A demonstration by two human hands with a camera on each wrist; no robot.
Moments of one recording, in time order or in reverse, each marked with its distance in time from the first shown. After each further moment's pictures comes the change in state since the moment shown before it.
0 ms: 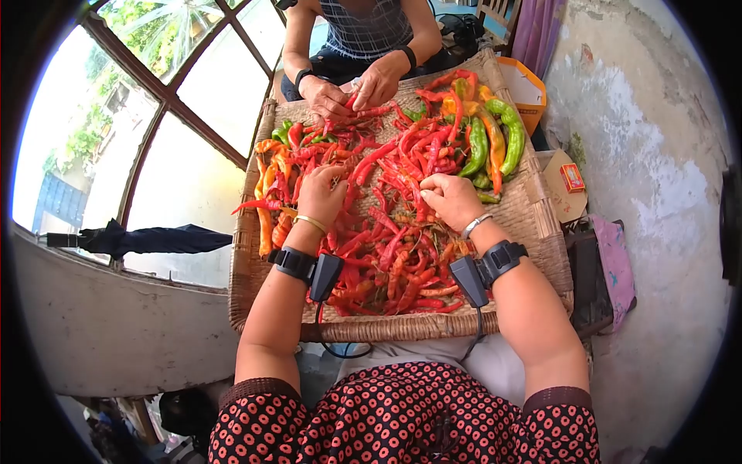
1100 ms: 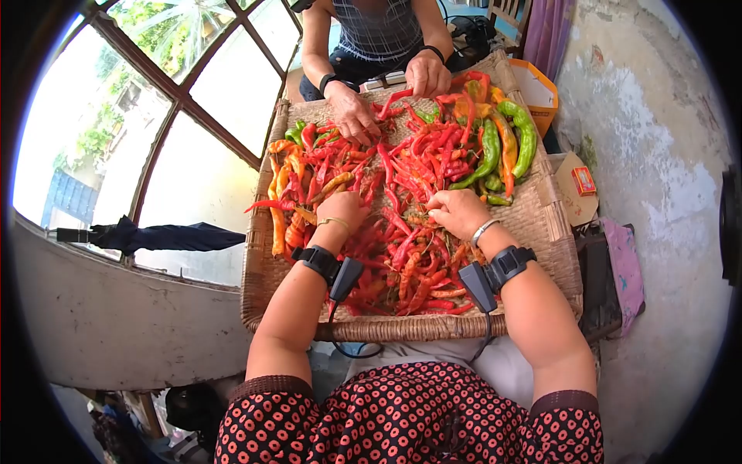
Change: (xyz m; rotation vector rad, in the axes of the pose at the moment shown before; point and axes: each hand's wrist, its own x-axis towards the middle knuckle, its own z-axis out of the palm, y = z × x) left_hand -0.010 0.010 0.016 0.578 -0.254 -0.199; right_hand -0.003 0.004 0.008 -0.173 -0.205 -0.007
